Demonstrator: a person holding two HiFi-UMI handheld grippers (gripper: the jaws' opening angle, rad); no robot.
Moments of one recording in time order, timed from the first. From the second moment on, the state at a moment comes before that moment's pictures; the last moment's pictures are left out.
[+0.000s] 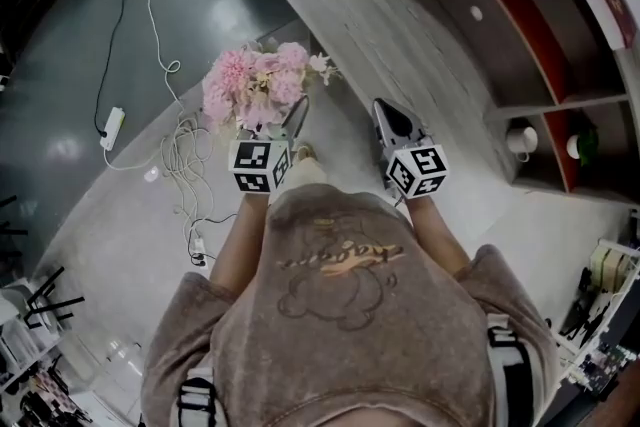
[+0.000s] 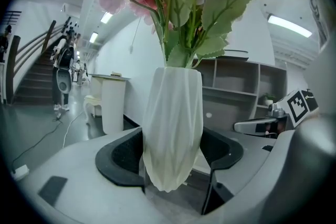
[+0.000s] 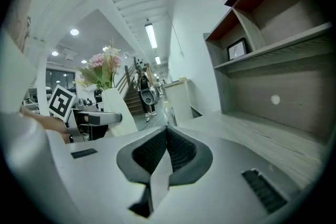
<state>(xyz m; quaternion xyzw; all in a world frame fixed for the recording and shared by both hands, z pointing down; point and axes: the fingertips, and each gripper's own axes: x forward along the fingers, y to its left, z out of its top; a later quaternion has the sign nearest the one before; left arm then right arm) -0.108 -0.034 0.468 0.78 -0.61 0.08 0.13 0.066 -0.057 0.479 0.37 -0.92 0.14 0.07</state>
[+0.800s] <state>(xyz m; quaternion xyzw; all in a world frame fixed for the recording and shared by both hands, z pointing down) -0.151 -0.181 0.468 0.83 -0.54 0.08 0.12 0.034 -0.160 0.474 0.46 -0.87 0.14 0.06</state>
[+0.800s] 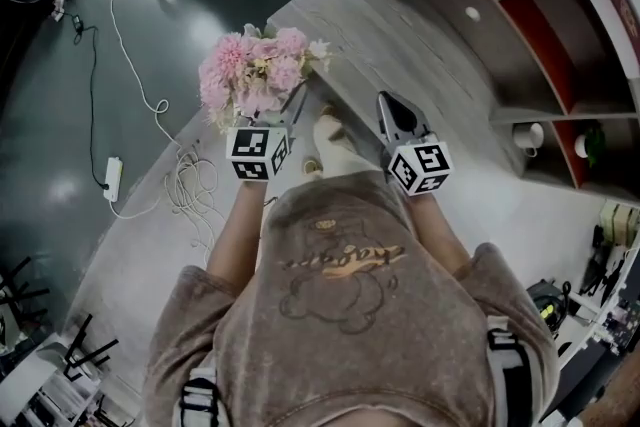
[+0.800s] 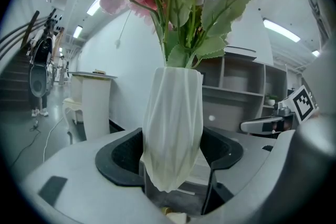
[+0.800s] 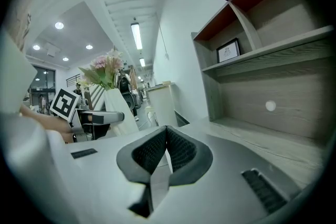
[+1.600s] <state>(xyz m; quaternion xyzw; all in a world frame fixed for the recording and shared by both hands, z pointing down) -0.139 -0.314 0.491 0.86 -0.50 0.09 0.11 0.028 -0.263 0.490 0.48 -0.86 0.15 0.06</state>
